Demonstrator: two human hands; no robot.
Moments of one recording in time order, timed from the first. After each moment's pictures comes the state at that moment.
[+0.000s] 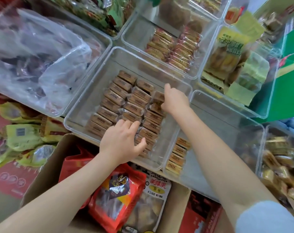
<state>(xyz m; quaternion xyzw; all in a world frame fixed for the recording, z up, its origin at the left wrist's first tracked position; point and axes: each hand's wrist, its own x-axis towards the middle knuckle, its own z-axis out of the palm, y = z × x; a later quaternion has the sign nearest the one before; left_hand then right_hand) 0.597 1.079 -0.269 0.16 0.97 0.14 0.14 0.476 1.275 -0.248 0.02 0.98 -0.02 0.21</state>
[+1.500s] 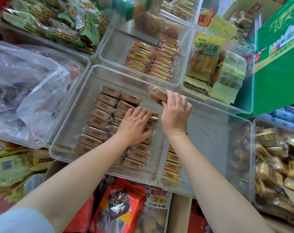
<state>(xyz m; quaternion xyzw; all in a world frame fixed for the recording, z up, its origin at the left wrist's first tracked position) 0.499 1.146 -0.321 0.34 0.93 0.06 0.15 0.514 1.299 -0.280 0.10 0.97 -0.06 -0.21</state>
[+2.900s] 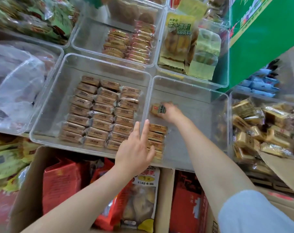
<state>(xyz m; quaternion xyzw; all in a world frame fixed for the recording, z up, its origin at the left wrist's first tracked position) 0.661 1.182 -0.249 0.26 0.94 0.12 0.20 0.562 1.400 -0.321 0.19 0.92 -0.18 0.28</state>
